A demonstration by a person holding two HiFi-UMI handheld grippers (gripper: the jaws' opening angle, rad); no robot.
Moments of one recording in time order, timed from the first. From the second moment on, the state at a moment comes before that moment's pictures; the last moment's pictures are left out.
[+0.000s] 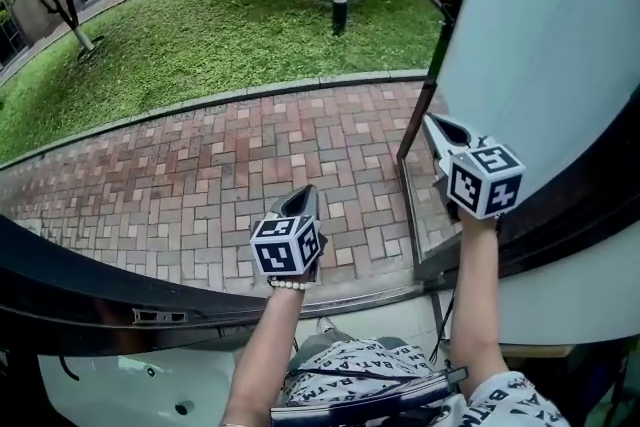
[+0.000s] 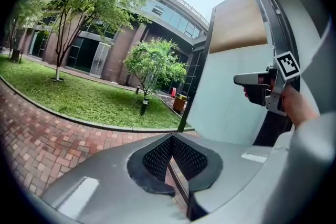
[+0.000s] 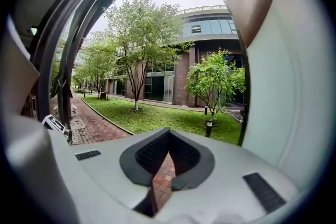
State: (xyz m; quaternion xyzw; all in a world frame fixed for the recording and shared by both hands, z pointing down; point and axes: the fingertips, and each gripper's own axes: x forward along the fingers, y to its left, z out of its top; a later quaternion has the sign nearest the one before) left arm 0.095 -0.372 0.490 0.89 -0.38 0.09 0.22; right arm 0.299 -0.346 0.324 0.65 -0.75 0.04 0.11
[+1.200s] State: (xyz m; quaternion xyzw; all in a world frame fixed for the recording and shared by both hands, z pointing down) left arm -0.006 0.018 0.523 0.86 -0.44 0.09 0.23; right arm 0.125 0.045 0.478 0.51 -0.84 0.18 0.09
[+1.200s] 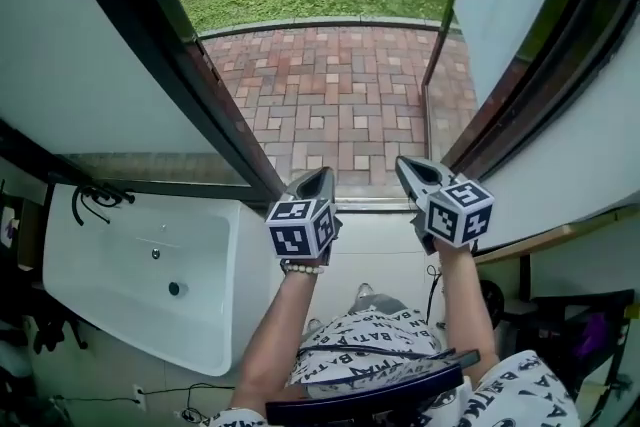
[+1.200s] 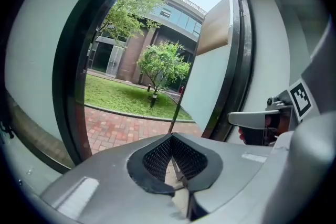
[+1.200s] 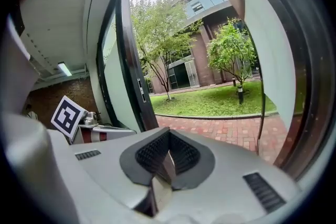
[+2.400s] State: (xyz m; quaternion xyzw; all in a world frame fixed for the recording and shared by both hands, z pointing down) left arm -0.080 0.197 0.526 0.90 -0.37 0.11 0.22; right arm 0.025 0.232 0.502 0.58 -0.79 0.17 0.10
